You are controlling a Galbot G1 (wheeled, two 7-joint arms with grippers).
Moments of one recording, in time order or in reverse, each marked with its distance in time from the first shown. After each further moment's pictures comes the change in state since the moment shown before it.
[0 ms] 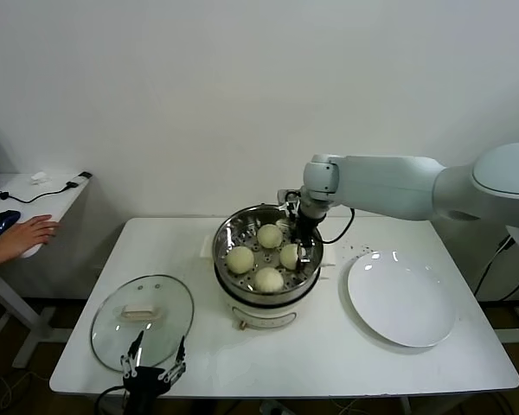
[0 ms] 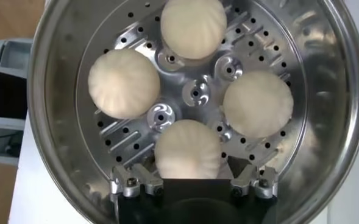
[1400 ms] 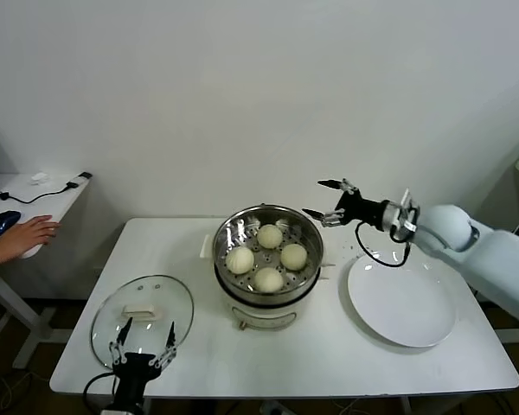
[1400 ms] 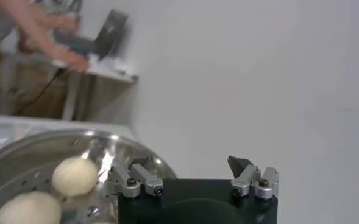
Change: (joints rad) left arm -0.038 -0.028 -0.052 -0.039 0.049 0.028 0.015; right arm -0.821 -0.717 1.121 0.477 -0.012 0.463 0.589
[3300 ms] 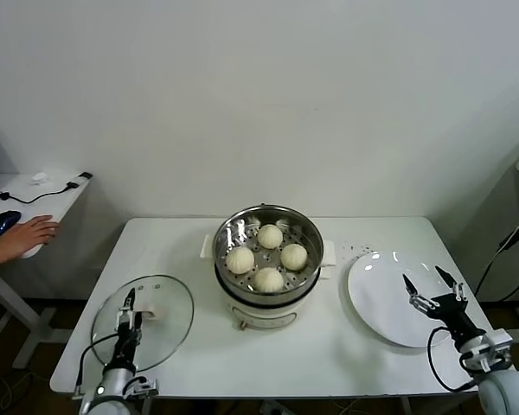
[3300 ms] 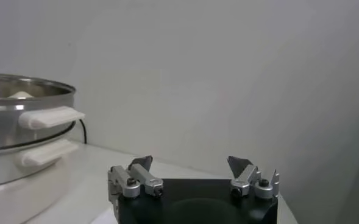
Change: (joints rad) left arm -0.416 0.025 -0.145 0.558 1.407 -0.031 -0.299; right arm -1.325 0.474 1.362 0.142 -0.424 -0.003 0.092
